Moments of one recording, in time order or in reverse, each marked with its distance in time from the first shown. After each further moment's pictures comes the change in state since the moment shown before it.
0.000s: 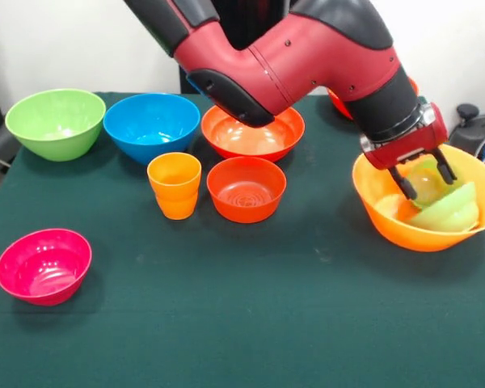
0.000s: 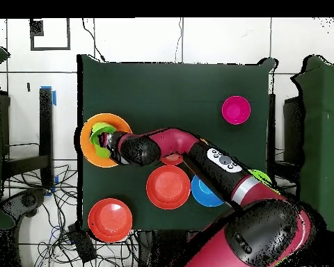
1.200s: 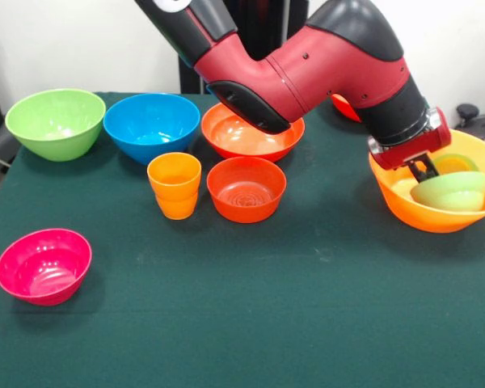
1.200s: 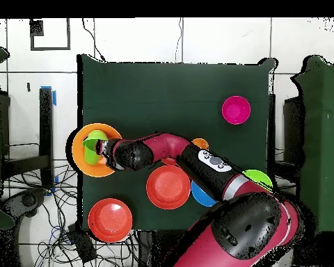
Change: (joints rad) arm 0.048 0.024 -0.042 0.000 -0.001 0.000 0.000
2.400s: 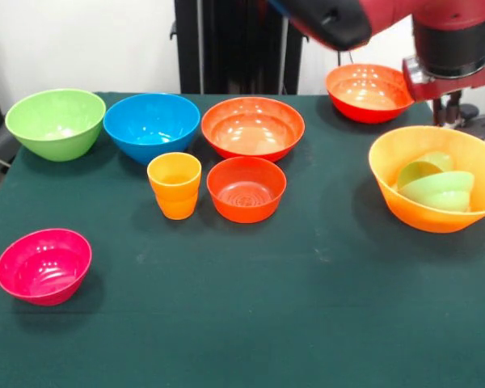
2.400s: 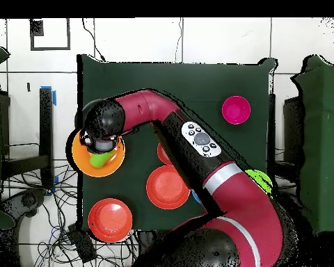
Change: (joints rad) arm 0.170 -0.314 0.022 -0.195 0.180 0.674 0.000
